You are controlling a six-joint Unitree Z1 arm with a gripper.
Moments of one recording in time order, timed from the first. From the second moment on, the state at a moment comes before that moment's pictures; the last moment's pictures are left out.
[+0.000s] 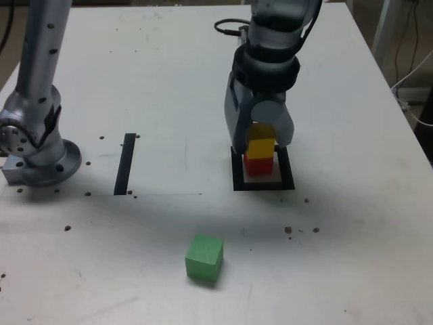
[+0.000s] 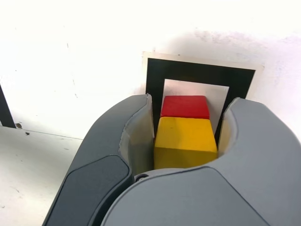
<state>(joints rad) -0.06 2.04 -1.54 1.22 0.08 -0.23</state>
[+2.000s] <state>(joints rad) -0.64 1.94 -1.28 1.05 -0.05 -0.44</state>
